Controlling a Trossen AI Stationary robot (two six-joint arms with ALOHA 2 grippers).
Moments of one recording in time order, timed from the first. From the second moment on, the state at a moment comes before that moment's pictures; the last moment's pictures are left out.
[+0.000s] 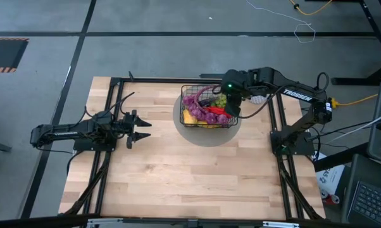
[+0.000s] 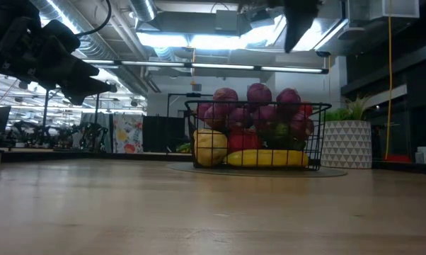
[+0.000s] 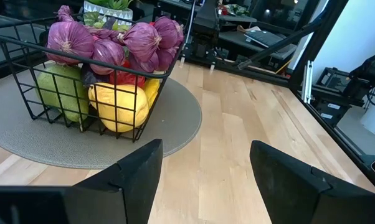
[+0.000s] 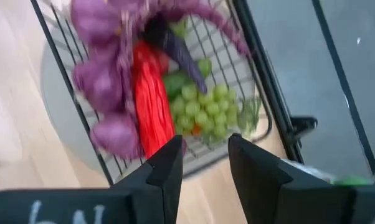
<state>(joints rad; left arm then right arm) 0.17 0.12 0.01 0.05 0.12 -0.23 -0.24 1.55 1.74 -1.39 0.27 0.05</state>
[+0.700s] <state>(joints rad) 0.17 0.12 0.01 0.05 0.12 -0.23 -0.24 1.56 1.74 -1.25 0.27 0.04</state>
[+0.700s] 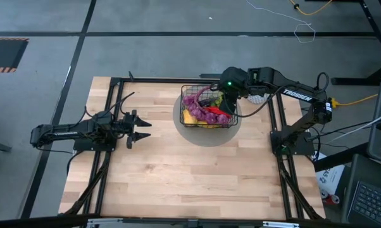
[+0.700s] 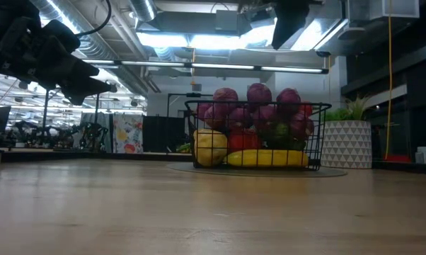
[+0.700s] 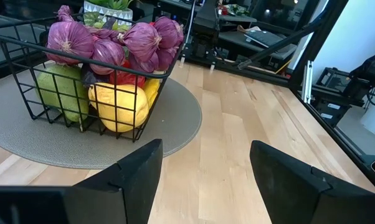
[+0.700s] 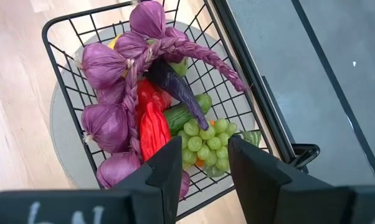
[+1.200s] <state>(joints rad) 0.17 0.12 0.01 0.05 0.12 -0.23 -0.24 1.56 1.74 -1.25 0.27 0.05</state>
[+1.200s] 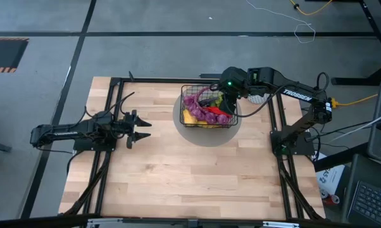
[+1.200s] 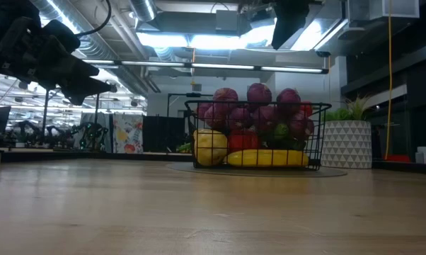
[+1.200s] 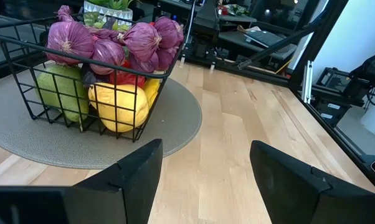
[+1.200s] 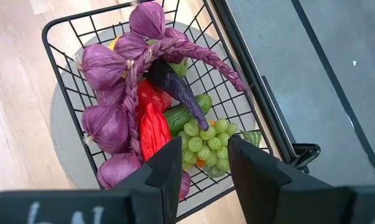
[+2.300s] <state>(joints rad) 0.17 0.12 0.01 0.05 0.12 -0.23 0.00 1.03 1.18 -0.84 0.47 0.15</state>
